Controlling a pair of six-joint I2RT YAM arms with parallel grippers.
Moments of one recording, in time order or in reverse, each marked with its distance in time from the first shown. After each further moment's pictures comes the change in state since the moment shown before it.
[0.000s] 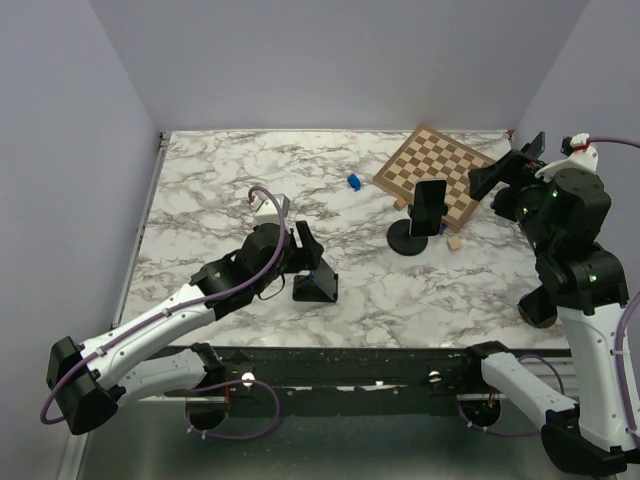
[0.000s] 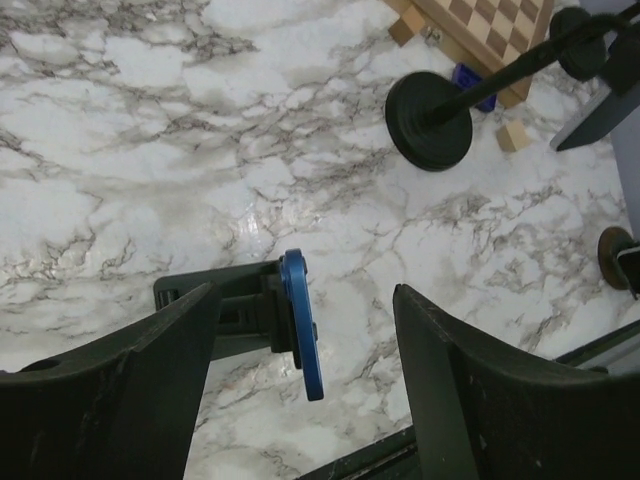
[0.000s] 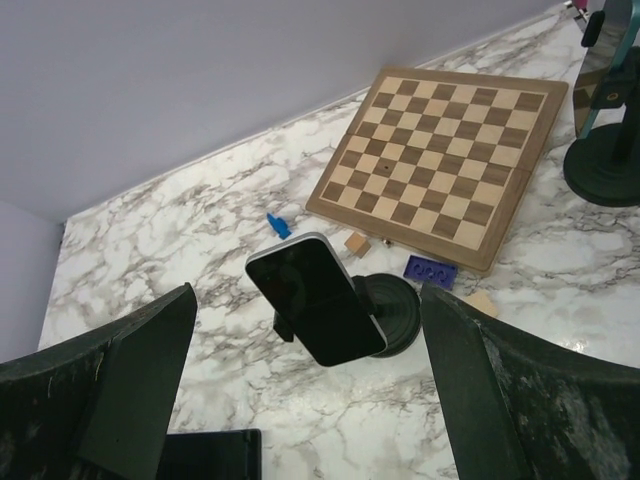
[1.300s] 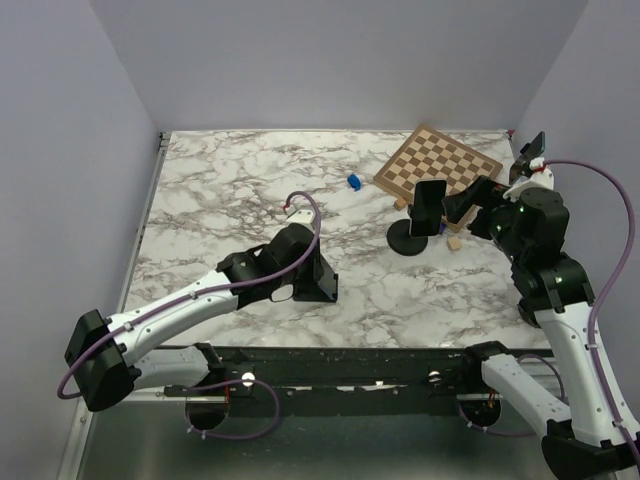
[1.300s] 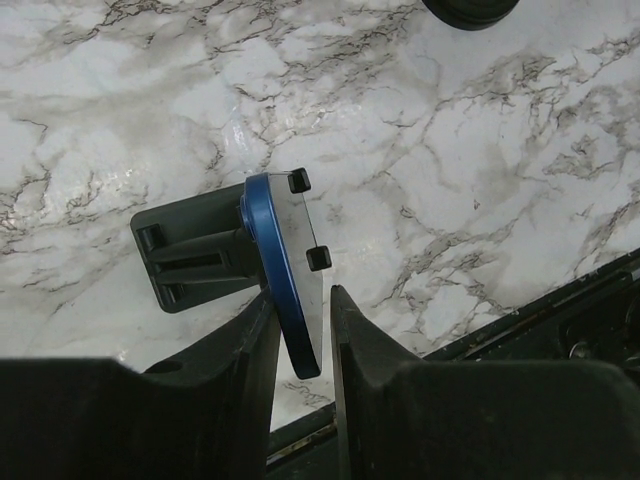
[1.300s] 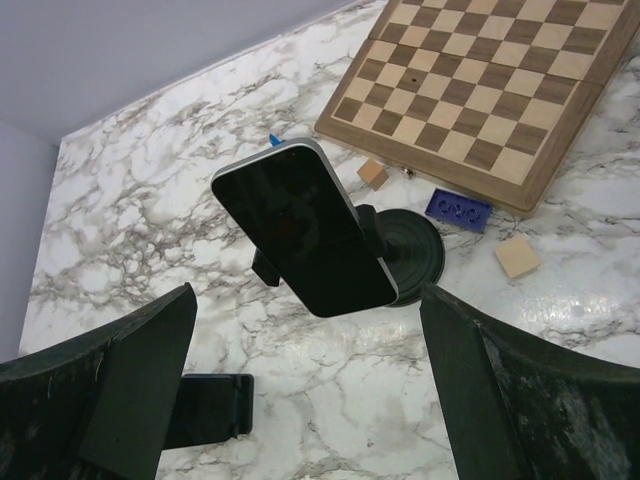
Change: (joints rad) left arm -0.046 0.156 0.037 -0.124 0.156 0.073; right arm 0.000 -0.093 -0.315 0.128 -0.140 0.026
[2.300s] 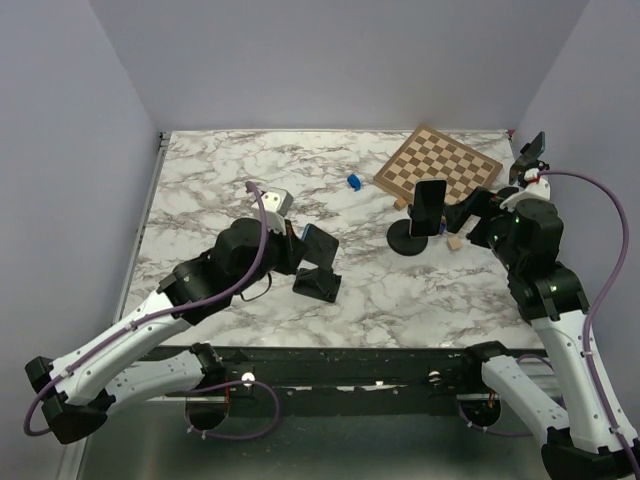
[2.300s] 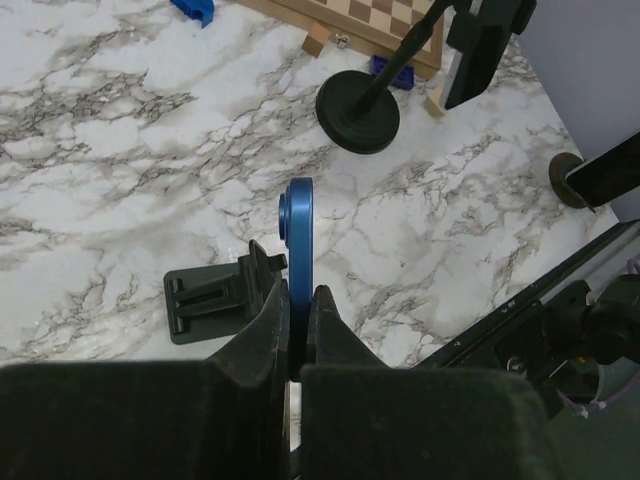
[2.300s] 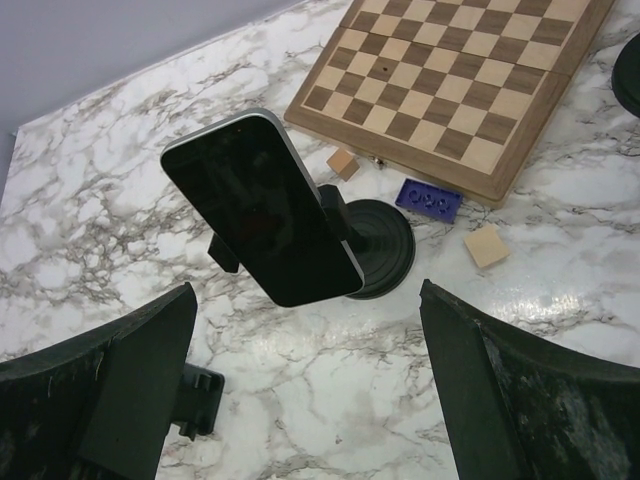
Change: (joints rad) left arm 0.004 -0.248 0.104 -0.028 -0.036 0.146; right arm 0.000 -0.053 -0.093 0.024 0.033 -0.046
